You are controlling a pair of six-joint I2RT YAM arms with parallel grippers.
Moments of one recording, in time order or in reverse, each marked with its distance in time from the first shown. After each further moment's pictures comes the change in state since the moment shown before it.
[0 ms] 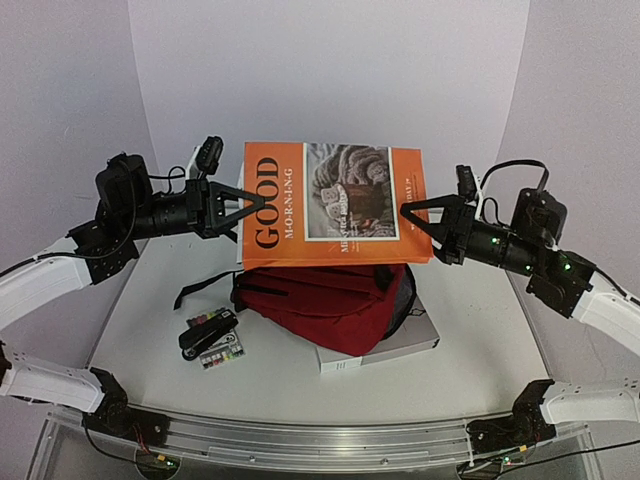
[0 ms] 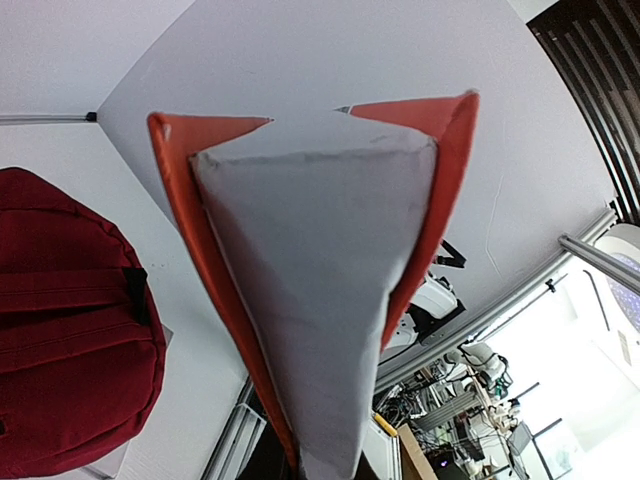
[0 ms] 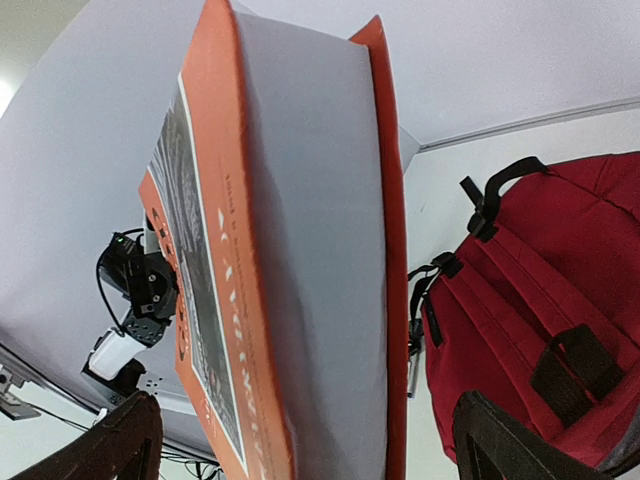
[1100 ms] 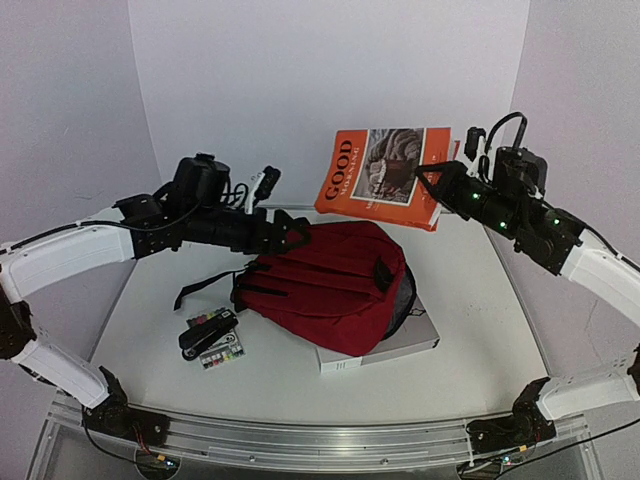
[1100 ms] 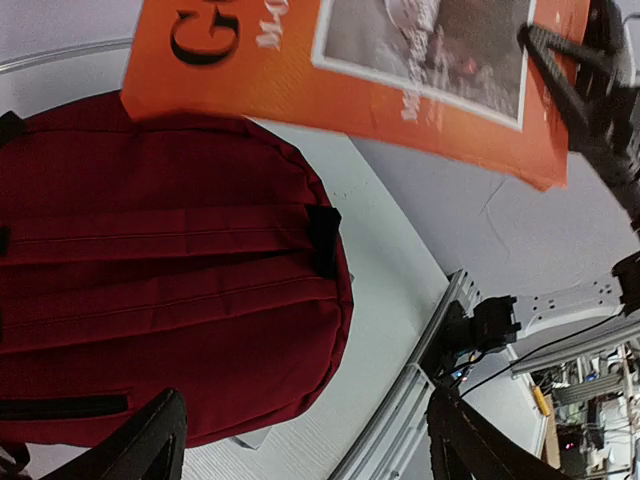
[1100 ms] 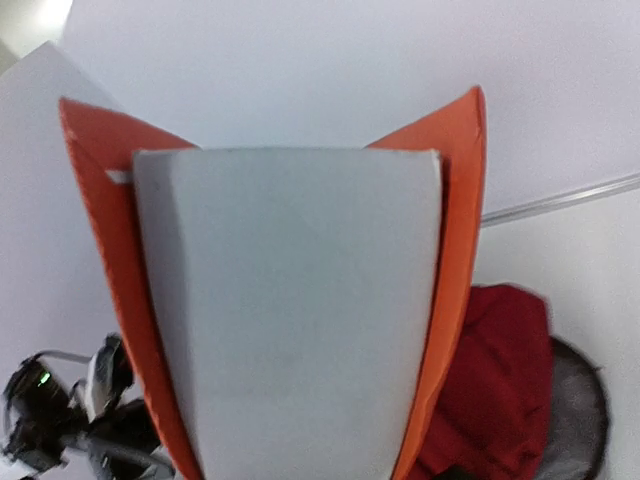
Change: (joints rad) left arm -0.077 0.200 0.196 -0.463 -0.324 0.320; right arm 0.002 0.181 0.223 -0.078 0.377 -0.116
